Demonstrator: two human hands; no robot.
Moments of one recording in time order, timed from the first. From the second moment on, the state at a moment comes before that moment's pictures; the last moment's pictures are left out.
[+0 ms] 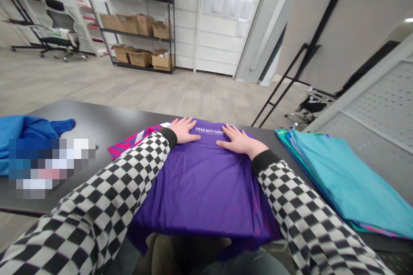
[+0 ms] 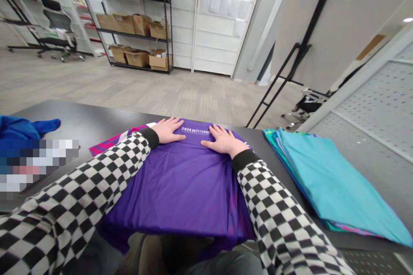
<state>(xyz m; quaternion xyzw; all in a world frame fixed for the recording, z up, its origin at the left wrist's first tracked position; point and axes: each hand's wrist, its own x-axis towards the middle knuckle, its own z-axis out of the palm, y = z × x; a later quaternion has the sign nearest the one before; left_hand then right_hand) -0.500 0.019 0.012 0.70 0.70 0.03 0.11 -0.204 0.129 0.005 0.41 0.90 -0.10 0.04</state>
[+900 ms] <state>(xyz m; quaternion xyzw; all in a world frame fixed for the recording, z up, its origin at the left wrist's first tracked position) -0.479 0.001 0.012 0.73 0.68 0.04 0.02 -0.181 0.104 0.019 0.42 0.90 -0.03 -0.06</state>
